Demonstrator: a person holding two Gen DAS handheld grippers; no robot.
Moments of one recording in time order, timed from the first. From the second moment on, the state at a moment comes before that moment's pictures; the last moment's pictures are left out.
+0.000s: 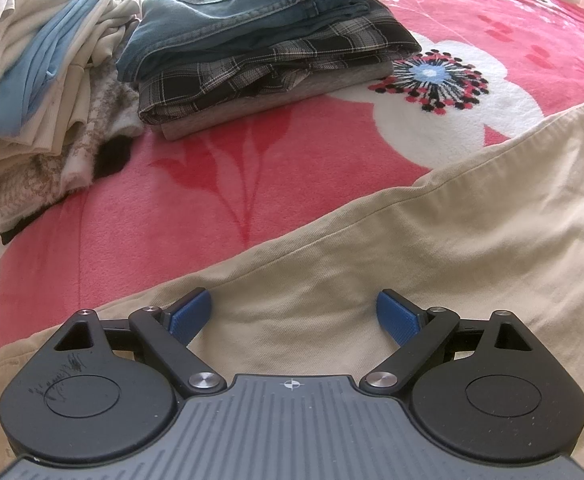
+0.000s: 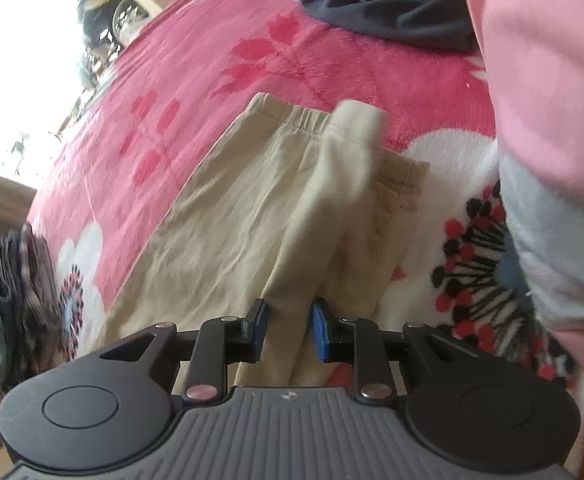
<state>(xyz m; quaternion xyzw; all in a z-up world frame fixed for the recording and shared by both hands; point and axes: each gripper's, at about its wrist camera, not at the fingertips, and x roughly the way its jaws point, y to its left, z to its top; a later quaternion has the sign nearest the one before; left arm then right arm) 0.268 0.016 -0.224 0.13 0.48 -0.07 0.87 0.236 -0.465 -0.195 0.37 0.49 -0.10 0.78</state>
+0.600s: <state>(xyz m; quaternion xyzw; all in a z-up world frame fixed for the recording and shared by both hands) 0.270 0.015 -0.223 0.13 0.48 -0.07 0.87 0.210 -0.437 -0.164 0.03 0.51 -0.18 0.84</state>
